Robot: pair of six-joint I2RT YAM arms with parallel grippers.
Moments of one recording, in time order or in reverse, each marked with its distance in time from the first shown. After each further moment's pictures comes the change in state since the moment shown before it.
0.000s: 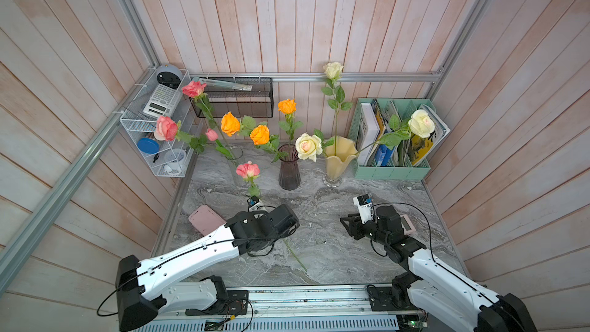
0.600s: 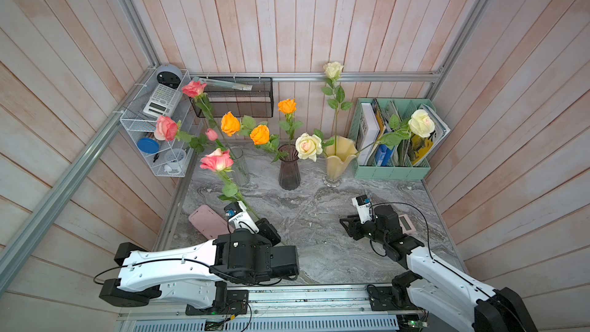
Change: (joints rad) left arm -0.382 0.040 0.279 -0.518 -0.557 -0.500; right arm 0.000 0.035 0.003 -0.004 0.000 -0.001
